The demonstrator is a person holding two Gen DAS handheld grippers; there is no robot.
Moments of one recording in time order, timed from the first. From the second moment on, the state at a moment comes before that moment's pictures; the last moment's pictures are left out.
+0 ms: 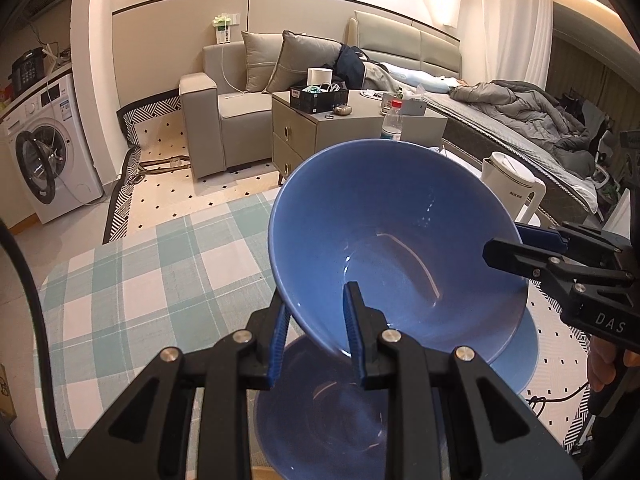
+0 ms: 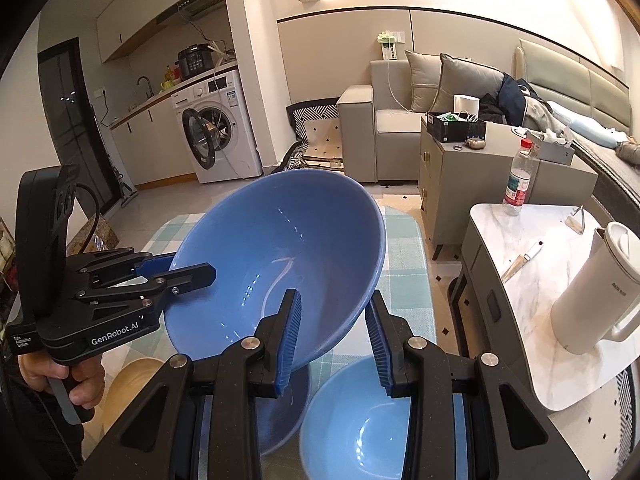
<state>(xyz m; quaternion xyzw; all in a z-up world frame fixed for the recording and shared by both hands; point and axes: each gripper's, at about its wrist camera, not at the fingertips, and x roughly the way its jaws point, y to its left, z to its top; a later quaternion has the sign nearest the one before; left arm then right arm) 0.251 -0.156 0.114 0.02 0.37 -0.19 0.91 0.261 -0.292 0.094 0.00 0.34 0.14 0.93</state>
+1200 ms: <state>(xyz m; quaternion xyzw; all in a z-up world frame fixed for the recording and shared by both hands) 0.194 -0.122 0.112 0.02 0.36 -0.18 0.91 0.200 -0.258 0.080 0.01 0.34 0.17 0.93</state>
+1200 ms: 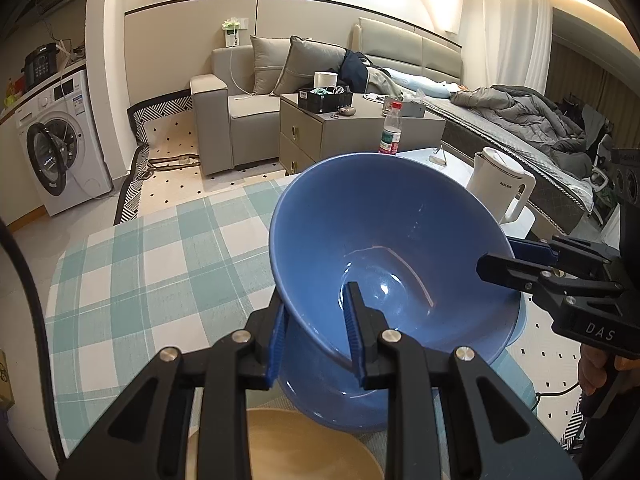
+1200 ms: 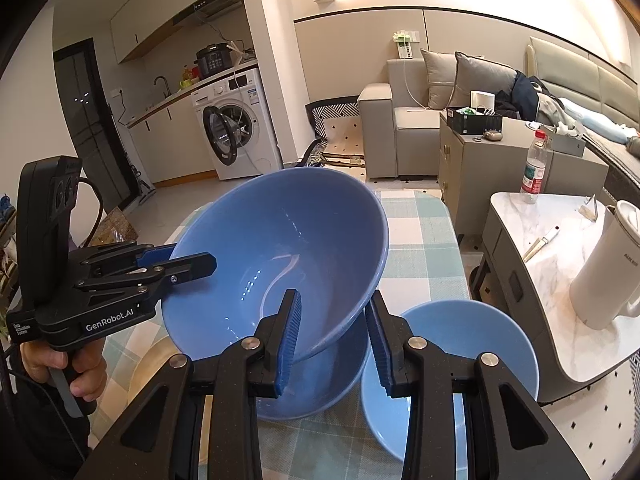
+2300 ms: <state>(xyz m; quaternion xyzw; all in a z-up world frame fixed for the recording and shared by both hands) 0.178 -0.107 0.081 0.00 0.38 -0.17 0.91 0.187 -0.238 0.050 0.01 0.36 0.18 0.91</state>
